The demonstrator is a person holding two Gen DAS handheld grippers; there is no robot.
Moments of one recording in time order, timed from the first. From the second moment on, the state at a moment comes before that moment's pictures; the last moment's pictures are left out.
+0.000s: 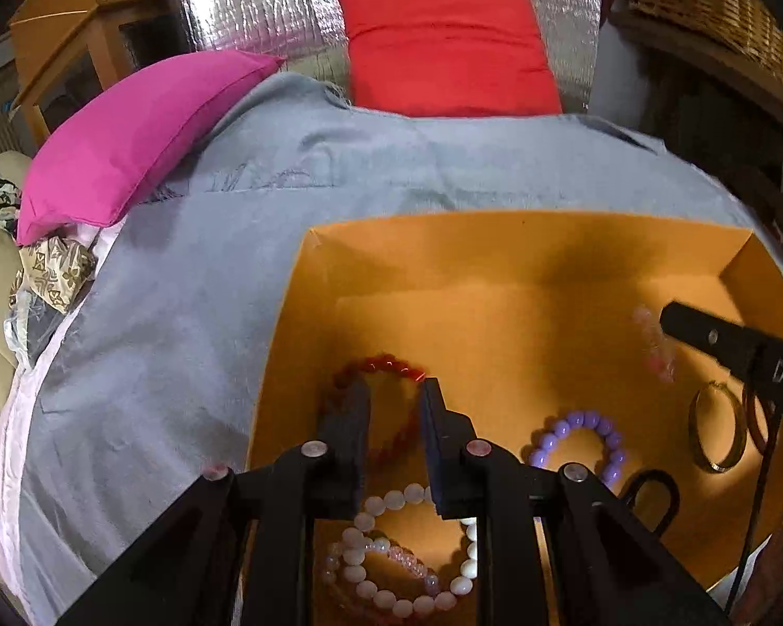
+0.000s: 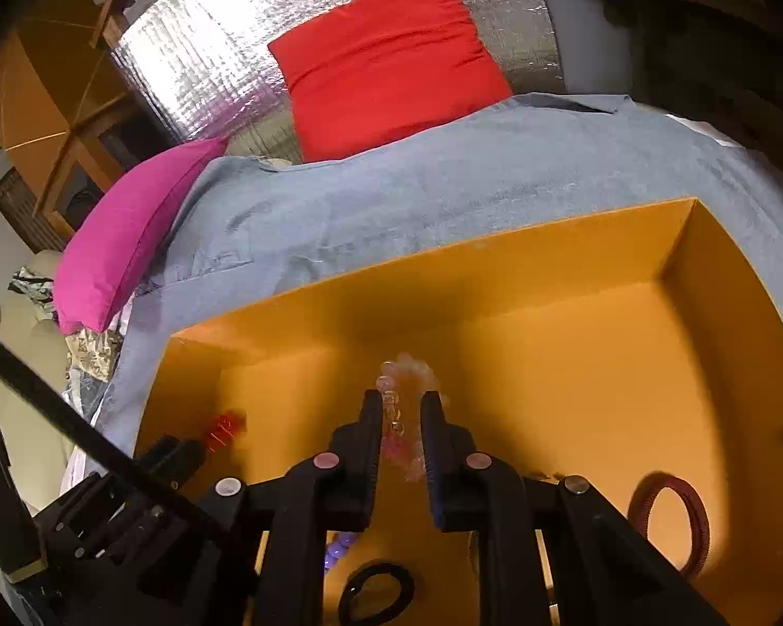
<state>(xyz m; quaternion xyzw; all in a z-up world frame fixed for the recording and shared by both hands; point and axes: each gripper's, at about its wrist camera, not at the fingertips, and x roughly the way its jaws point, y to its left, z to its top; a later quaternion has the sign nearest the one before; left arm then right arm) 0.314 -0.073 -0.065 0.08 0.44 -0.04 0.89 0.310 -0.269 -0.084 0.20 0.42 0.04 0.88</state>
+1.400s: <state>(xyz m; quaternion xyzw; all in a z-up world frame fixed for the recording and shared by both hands) 0.103 -0.024 0.087 0.05 0.26 0.02 0.96 0.074 -0.254 0.061 0.07 0.30 -0.03 0.95</state>
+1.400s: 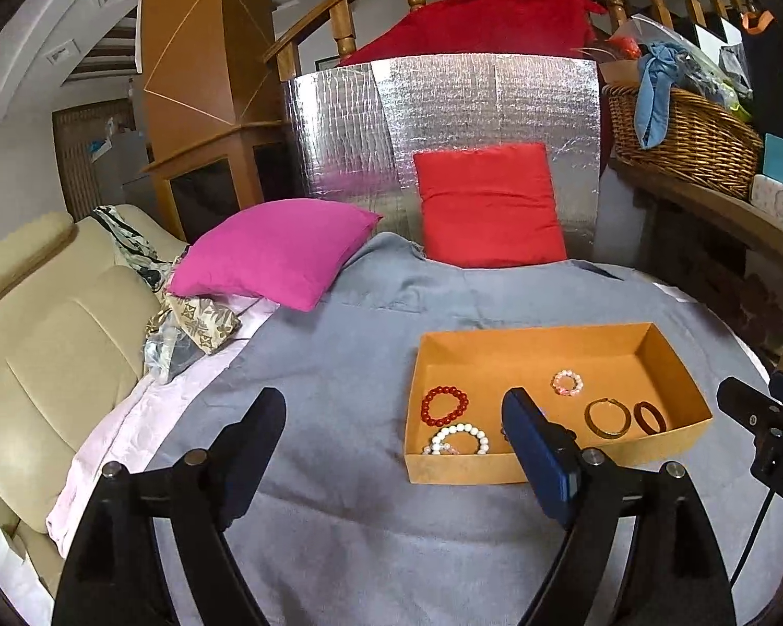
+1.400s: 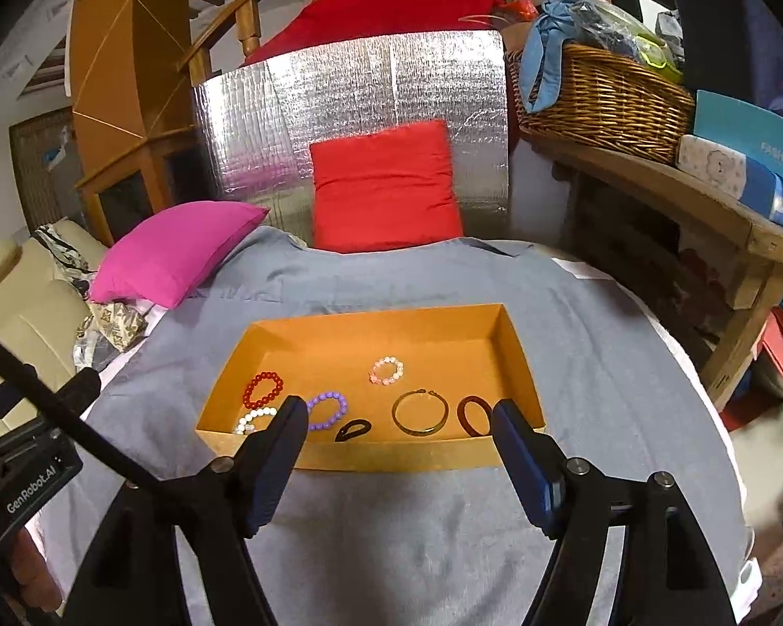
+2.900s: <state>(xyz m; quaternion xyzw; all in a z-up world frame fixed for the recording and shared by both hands) 0.132 -0.015 0.069 0.05 0.30 0.02 0.95 0.113 -0.235 0.036 0.08 0.35 -0.01 0.93</state>
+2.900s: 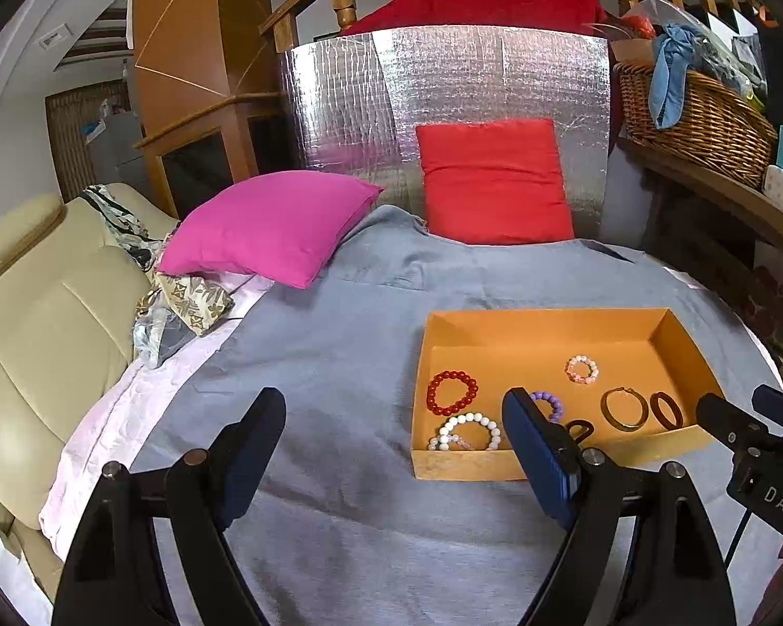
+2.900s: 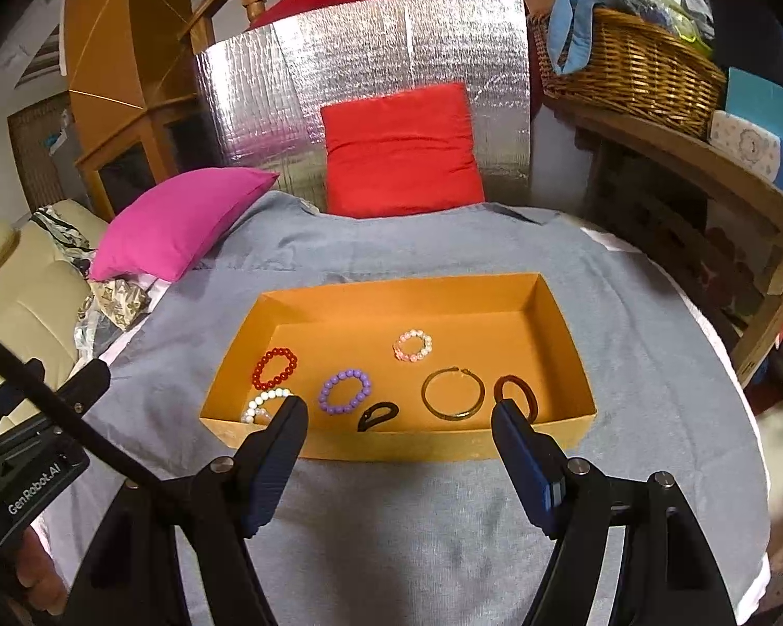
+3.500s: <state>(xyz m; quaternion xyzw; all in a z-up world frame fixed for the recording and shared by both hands) 0.139 -0.035 0.067 0.05 0.31 0.01 0.95 0.113 -0.251 0.035 0.09 0.35 -0.02 0.93</state>
